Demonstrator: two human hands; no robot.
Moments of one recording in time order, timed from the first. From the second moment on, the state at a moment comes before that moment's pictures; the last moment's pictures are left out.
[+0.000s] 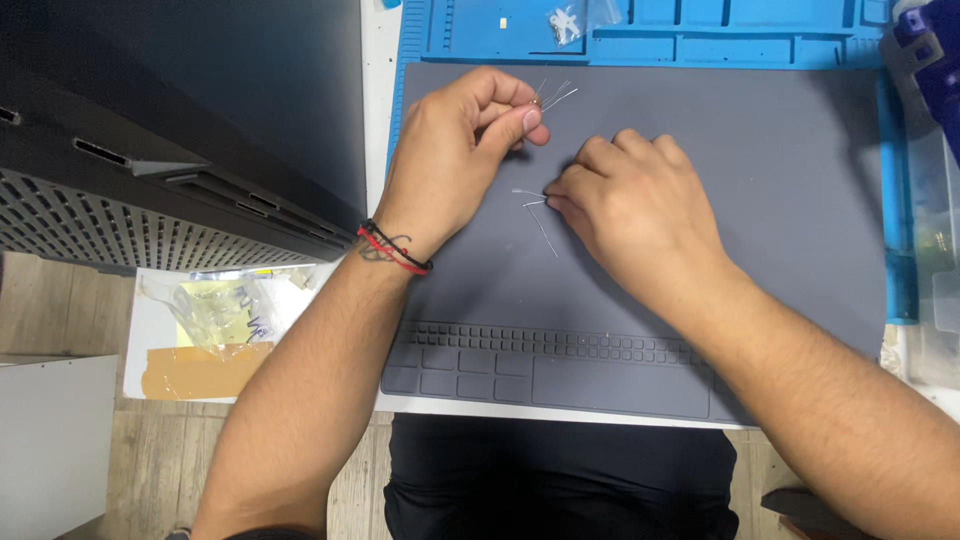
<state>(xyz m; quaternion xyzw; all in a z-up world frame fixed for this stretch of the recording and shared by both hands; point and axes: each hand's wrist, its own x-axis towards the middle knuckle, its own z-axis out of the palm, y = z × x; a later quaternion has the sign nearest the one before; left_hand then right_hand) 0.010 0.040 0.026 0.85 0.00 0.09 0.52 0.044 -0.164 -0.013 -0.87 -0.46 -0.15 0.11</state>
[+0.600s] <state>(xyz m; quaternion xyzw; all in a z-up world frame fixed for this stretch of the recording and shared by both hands) 0.008 0.000 -0.002 0.73 0.03 0.09 0.68 0.055 -0.168 -0.002 -0.75 -0.22 0.07 0.62</state>
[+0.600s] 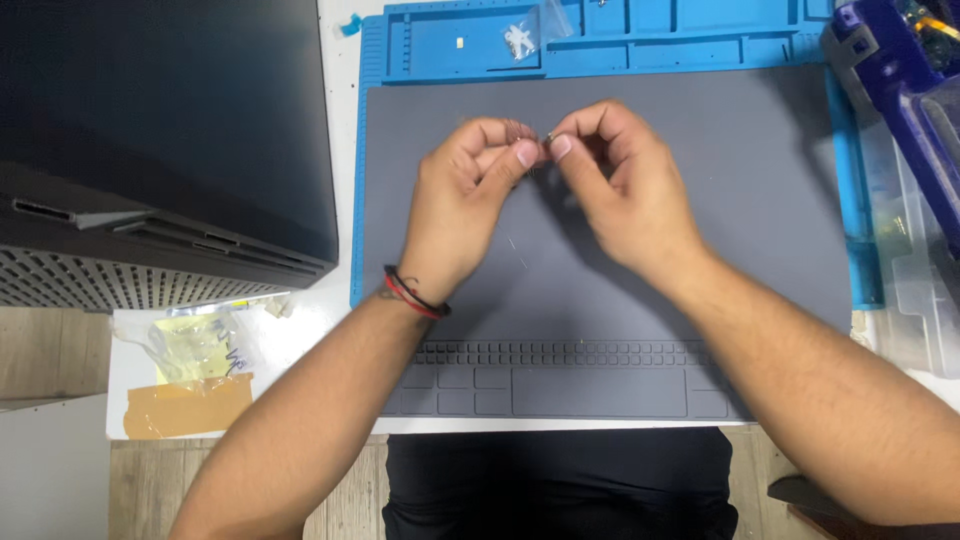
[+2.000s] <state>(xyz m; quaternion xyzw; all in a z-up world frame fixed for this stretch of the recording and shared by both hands) 0.012 0.025 0.018 0.75 0.07 0.14 0.64 0.016 -0.157 -0.015 -0.87 -0.45 -0.21 0.01</state>
